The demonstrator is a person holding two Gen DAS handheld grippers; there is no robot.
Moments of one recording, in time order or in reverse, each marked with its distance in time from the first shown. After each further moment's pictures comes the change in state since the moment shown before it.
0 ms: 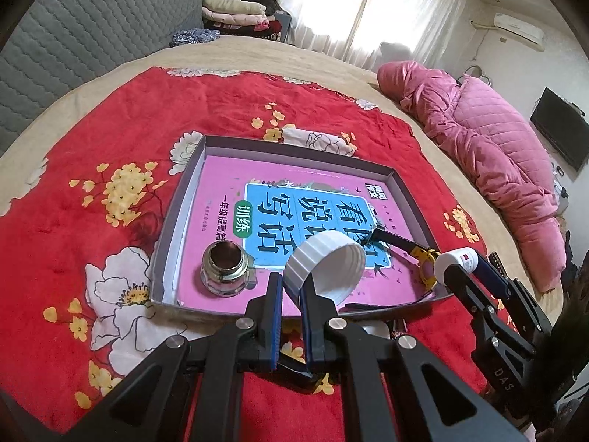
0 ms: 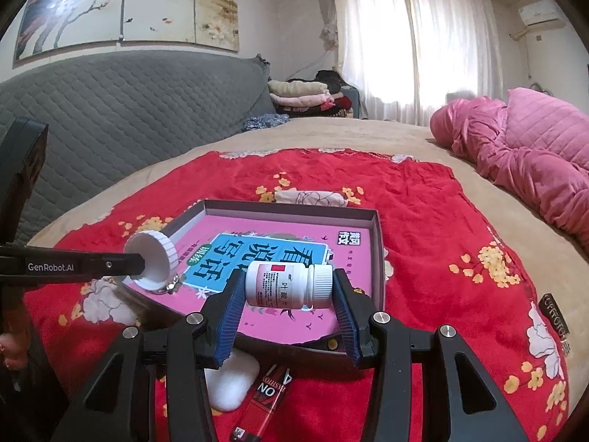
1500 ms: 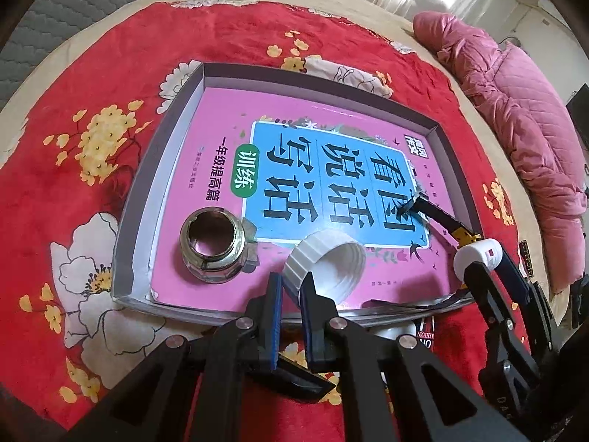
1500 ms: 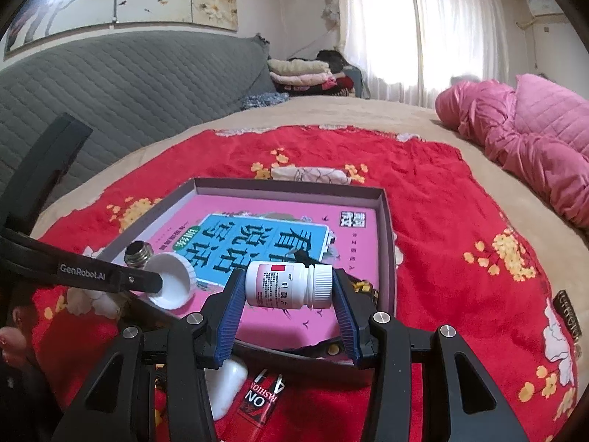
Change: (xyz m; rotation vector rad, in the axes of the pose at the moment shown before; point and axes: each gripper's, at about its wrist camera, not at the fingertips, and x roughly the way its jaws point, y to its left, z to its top) left arm 0.064 0.004 0.013 -0.068 0.274 0.071; right arm 0.038 -0.006 -0.003 0.004 0.092 0.009
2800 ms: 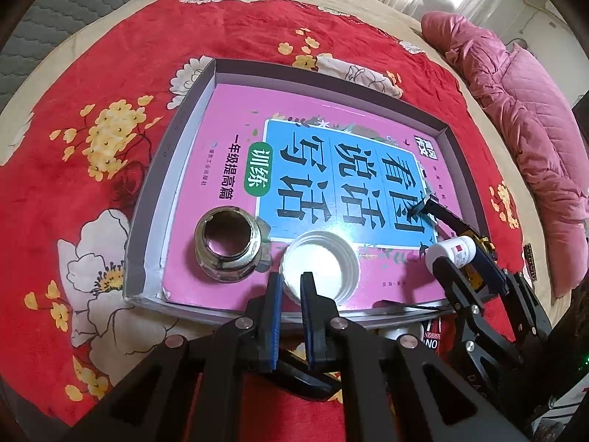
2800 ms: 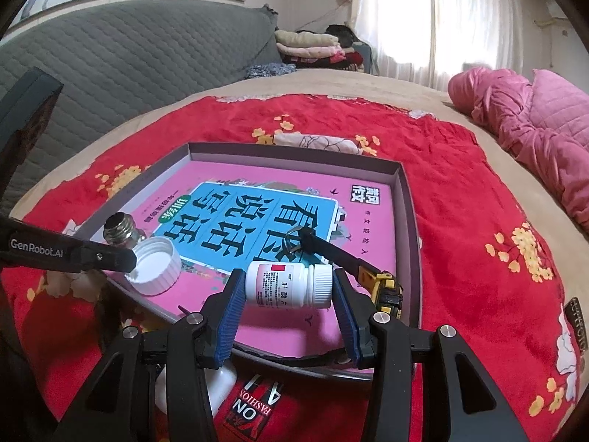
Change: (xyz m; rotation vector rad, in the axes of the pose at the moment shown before) left arm -0.004 0.008 -0.002 -0.023 0.012 0.013; right arm 0.041 0.003 -0.001 -0.058 0.125 0.004
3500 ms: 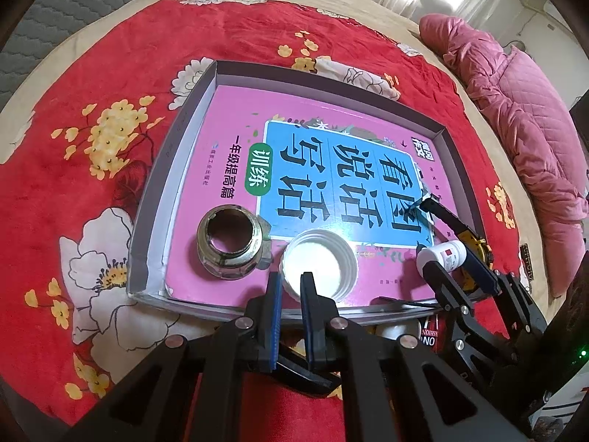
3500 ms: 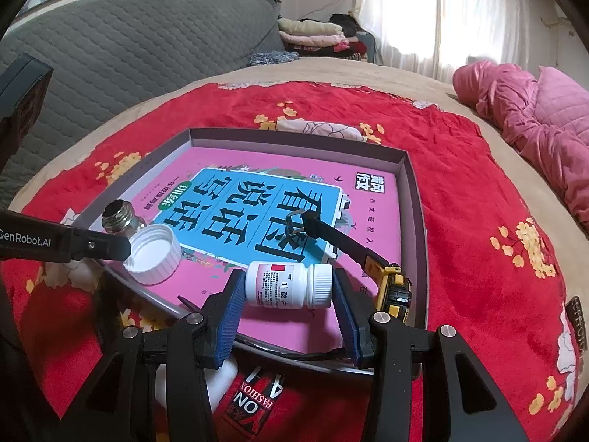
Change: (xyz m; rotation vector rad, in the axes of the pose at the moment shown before) left arm -0.003 0.002 0.000 -0.001 -0.005 -0.014; right arm 0.004 0.001 -0.002 -0.010 0.034 0.003
